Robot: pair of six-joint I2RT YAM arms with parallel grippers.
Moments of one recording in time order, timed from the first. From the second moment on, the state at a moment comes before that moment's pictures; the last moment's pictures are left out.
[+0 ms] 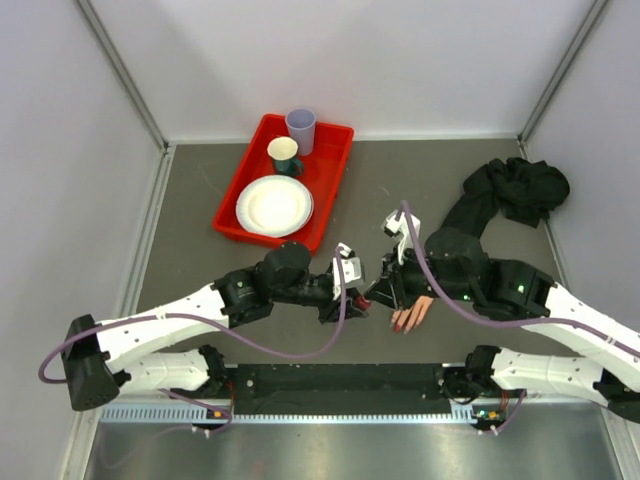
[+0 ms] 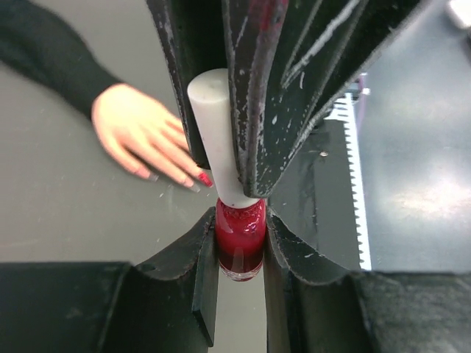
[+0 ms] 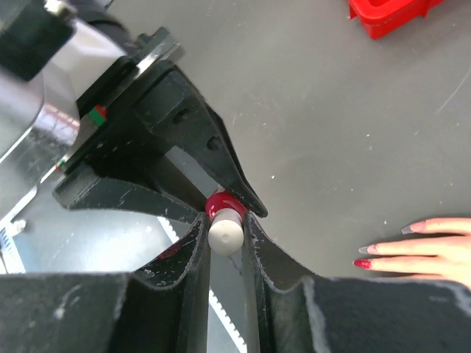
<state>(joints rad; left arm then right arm) -1.06 1.09 0.85 -0.12 0.50 0.06 1.08 0.90 1.13 -0.74 -0.07 0.41</state>
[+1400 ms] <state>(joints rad) -1.06 0.95 0.72 0.07 0.40 -0.09 1.21 0.89 1.22 -0.77 0.20 0.50</state>
